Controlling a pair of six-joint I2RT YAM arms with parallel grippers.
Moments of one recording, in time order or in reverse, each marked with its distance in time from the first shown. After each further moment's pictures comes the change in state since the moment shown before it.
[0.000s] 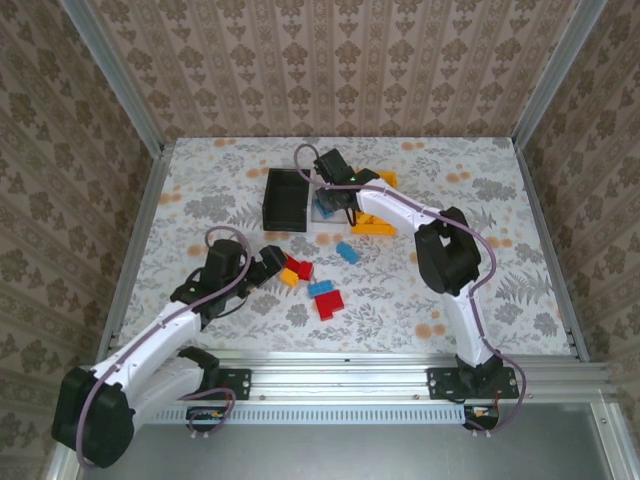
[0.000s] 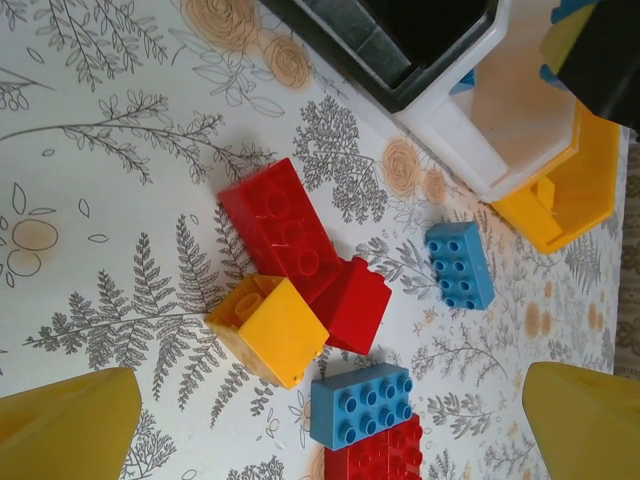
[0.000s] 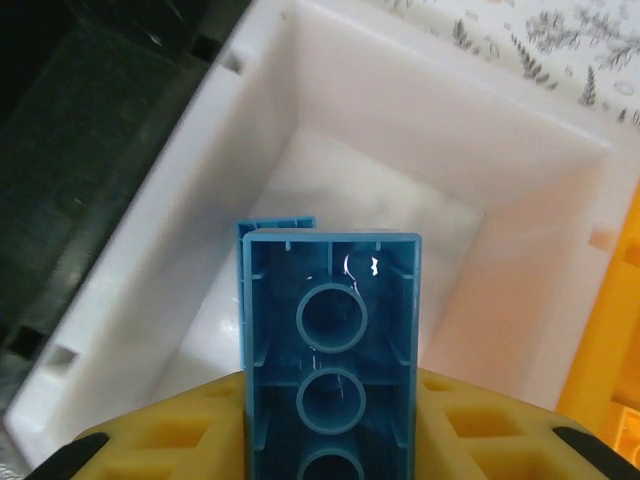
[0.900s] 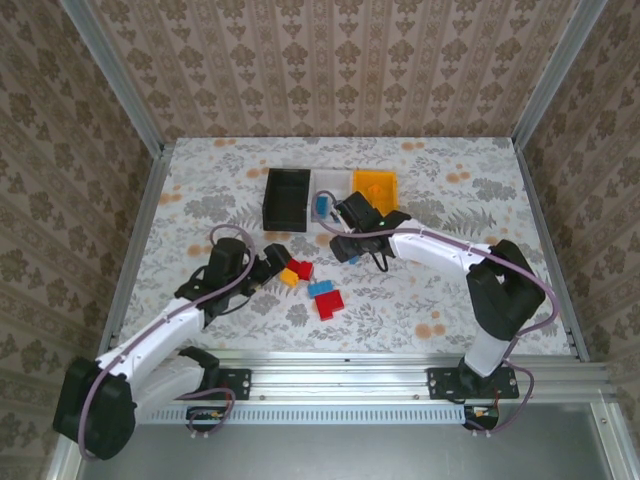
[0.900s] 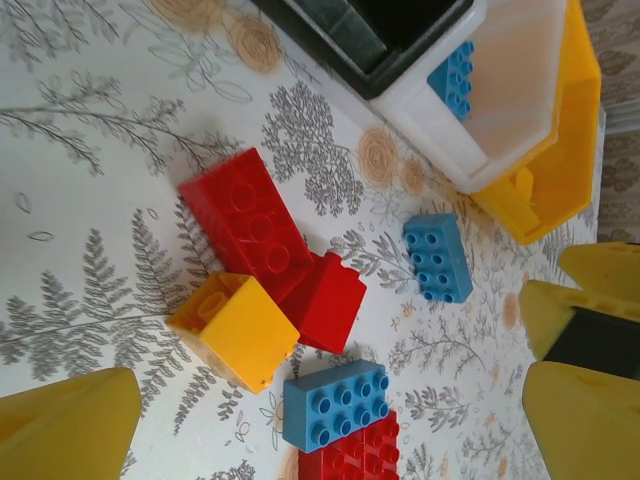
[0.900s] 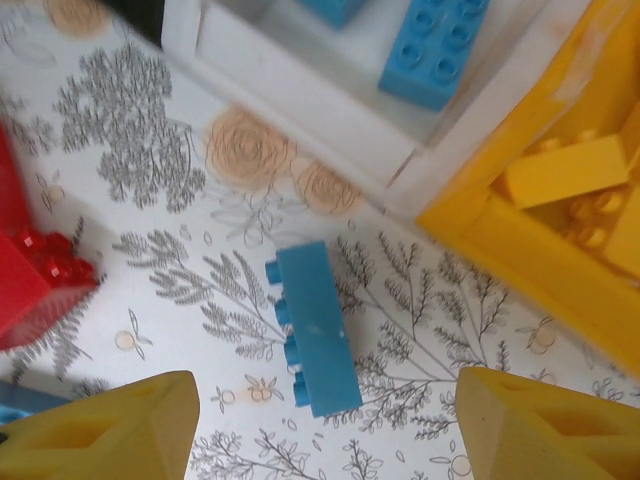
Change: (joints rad) left arm -0.016 0.055 -0.004 0.080 0.045 -0.027; right arm 0.103 -0.480 -0.639 0.084 -0.056 -0.041
